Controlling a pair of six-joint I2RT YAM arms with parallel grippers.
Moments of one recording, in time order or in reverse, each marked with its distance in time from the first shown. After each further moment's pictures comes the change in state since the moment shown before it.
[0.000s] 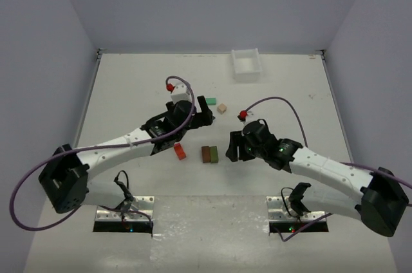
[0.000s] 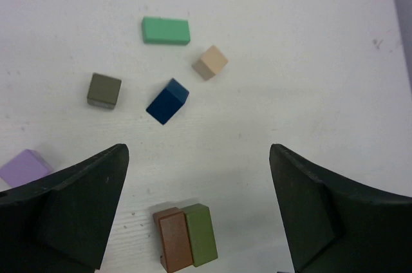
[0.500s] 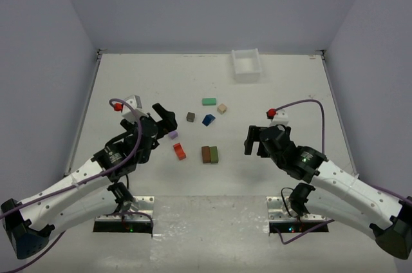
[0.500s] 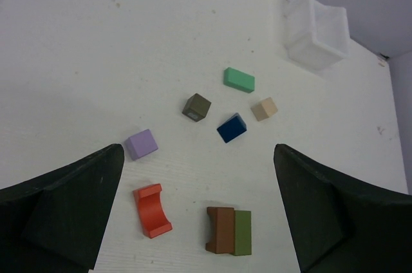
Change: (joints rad) left arm 0.000 -0.567 -0.172 -0.303 -0.296 -0.124; right arm 0.000 -0.302 -0.001 -0.255 0.422 0.070
